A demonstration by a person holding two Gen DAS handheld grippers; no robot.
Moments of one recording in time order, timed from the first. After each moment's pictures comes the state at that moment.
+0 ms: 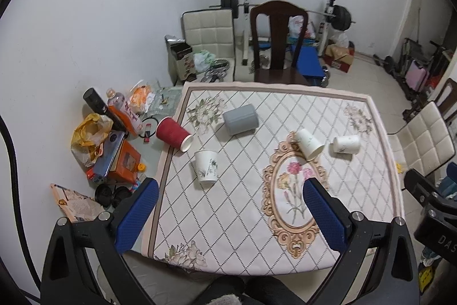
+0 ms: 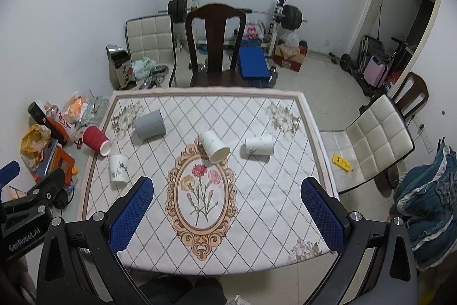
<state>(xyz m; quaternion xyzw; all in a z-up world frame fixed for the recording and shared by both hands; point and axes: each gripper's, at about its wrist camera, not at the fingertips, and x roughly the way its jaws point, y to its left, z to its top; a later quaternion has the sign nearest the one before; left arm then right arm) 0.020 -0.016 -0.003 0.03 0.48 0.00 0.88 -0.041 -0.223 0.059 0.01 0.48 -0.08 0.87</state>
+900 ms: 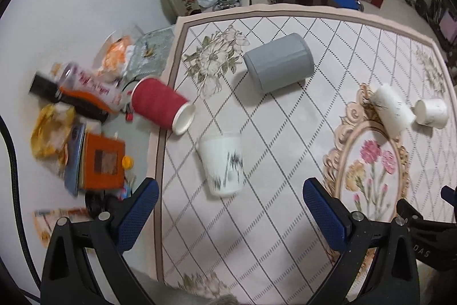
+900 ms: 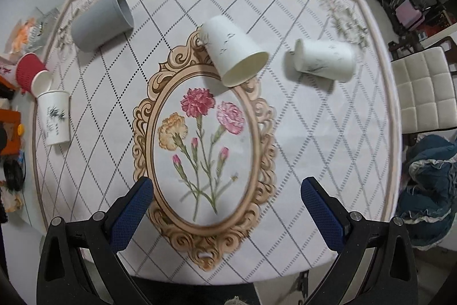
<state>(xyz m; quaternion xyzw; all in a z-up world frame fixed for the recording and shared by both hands) 0.181 0.007 -0.208 0.11 0.61 0.04 0.78 0.122 -0.217 -0.241 0.02 0.70 -0.06 0.72</state>
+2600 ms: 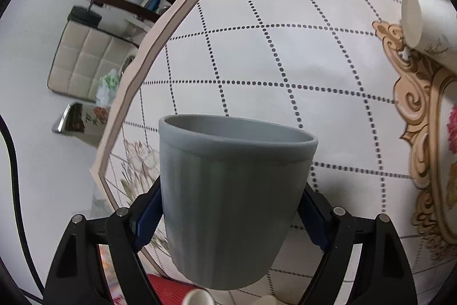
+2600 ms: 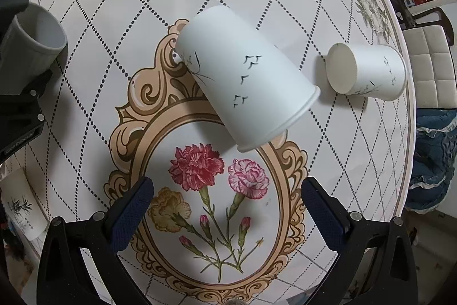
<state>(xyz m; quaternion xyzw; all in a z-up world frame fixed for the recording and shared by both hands) 0.315 -0.081 -0.349 0.44 0.54 -0.20 0.69 0.215 -0.225 -0.343 0.04 0.75 -0.14 0.65</state>
